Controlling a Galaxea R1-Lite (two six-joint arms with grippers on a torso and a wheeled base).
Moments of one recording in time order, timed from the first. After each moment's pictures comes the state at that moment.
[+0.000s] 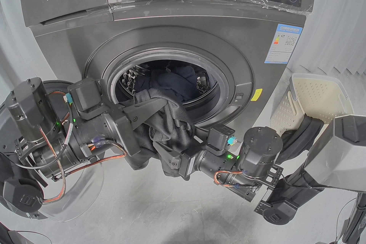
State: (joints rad) left arm -0.62 1.53 -0.58 -1.07 -0.28 -0.20; right arm 0.87 2.10 -0.76 -1.41 -0.07 0.19
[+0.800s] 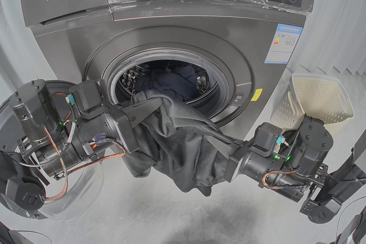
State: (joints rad) left arm -0.59 1.55 -0.57 -1.07 -0.26 -0.20; right arm 0.80 1.85 -0.48 -1.40 -0.03 0.17
